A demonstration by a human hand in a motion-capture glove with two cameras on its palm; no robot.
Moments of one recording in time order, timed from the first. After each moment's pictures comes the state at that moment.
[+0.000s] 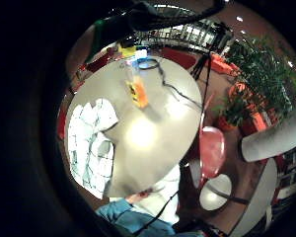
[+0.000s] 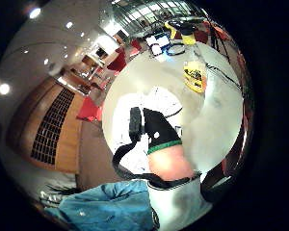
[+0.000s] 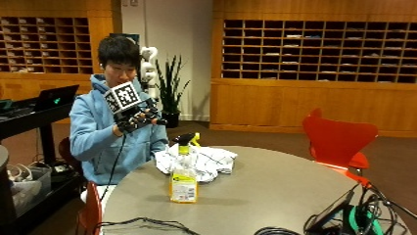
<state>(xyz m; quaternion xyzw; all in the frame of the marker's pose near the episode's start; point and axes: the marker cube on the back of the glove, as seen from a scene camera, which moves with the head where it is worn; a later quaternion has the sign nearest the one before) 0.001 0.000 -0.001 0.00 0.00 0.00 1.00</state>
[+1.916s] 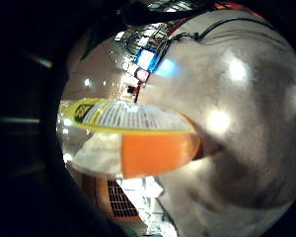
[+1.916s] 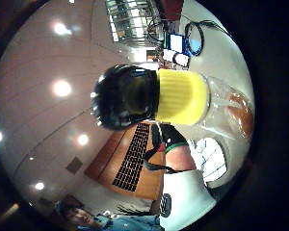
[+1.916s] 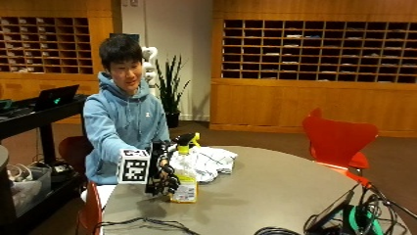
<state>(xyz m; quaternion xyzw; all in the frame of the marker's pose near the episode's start) 0.051 -0.132 0.169 0.01 -0.47 0.23 0.85</state>
